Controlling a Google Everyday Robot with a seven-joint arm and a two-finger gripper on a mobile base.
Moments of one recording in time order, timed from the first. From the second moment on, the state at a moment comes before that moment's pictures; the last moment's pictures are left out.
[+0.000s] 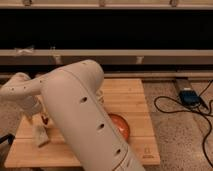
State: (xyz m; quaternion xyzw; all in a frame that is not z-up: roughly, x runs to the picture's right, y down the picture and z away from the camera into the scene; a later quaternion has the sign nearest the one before) arm -0.371 0.171 0.797 -0.30 0.21 0.50 0.79
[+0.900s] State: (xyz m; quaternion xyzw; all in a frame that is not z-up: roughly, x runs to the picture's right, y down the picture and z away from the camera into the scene) arm -0.388 0.145 0.833 -0.30 0.20 0.49 0.79
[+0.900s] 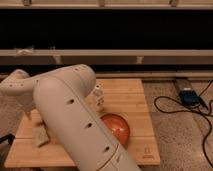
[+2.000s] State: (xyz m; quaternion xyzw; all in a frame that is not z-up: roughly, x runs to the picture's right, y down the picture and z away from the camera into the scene) arm -0.381 0.144 0.862 -0.30 0.22 0.50 0.78
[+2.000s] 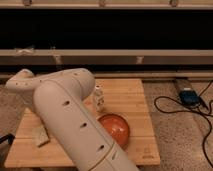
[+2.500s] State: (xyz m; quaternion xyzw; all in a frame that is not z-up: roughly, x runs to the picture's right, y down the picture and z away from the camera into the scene) arm -0.373 0.141 0.840 -0.32 0.20 0.49 0.78
